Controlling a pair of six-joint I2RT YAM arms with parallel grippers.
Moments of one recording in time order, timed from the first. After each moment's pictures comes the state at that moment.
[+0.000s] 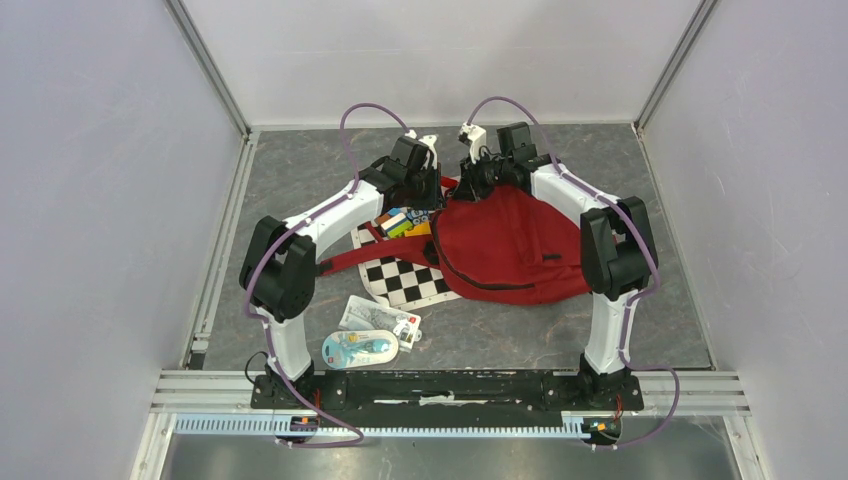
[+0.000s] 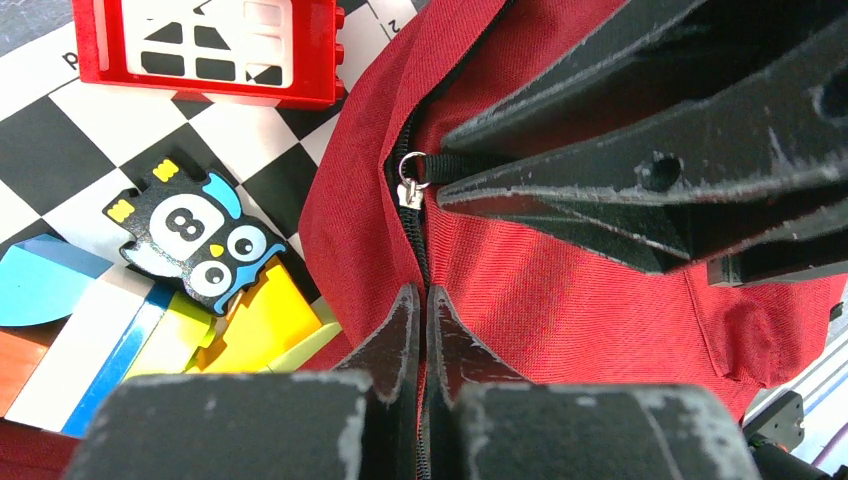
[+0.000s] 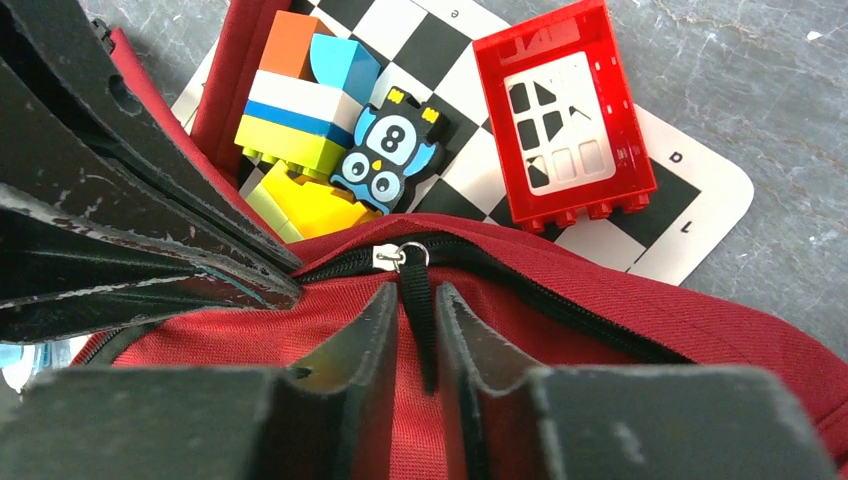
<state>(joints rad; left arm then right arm) -0.58 1.88 1.48 -0.36 0.16 -0.44 0.35 1.99 1.52 -0.28 -0.68 -0.18</state>
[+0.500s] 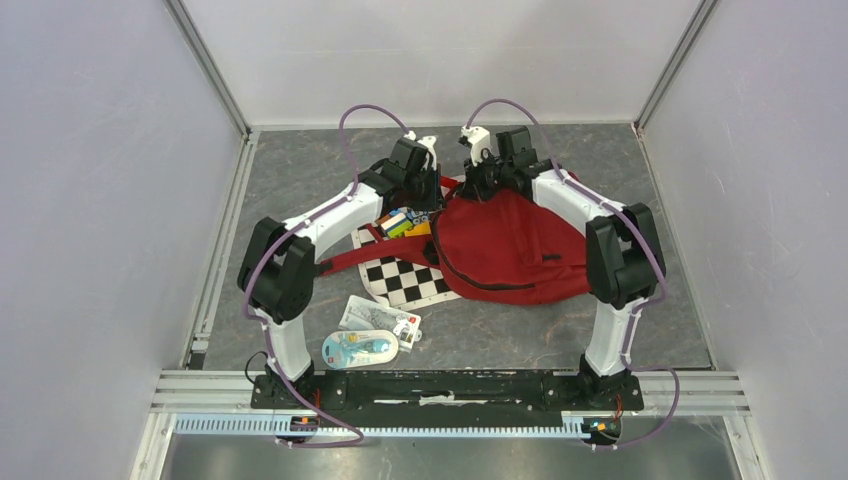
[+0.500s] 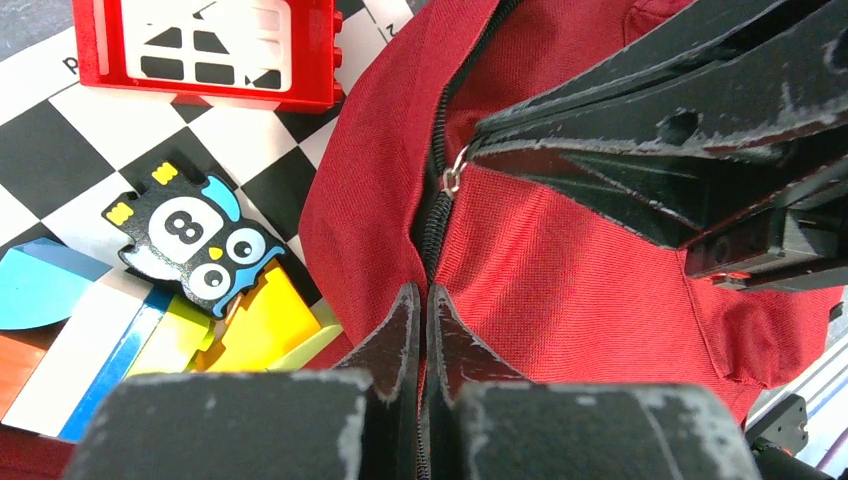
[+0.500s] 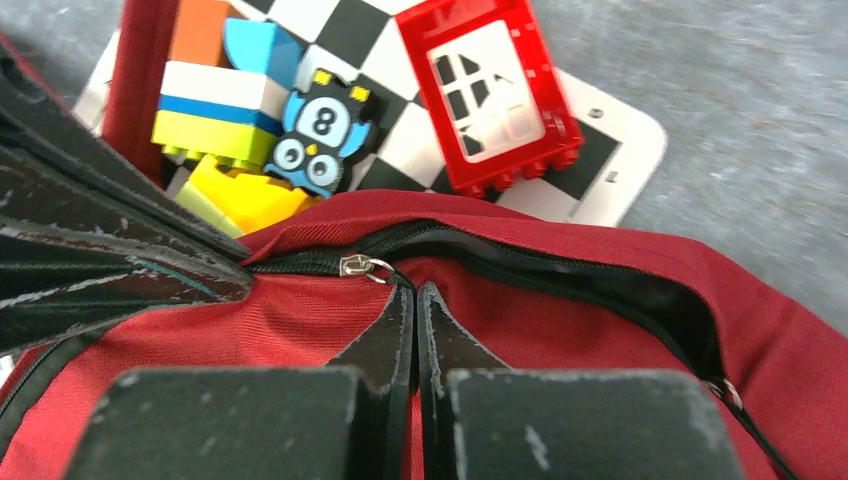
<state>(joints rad) -0.58 1.87 1.46 -0.34 0.16 -0.44 0.36 1.94 1.45 -0.25 -0.51 -0.18</state>
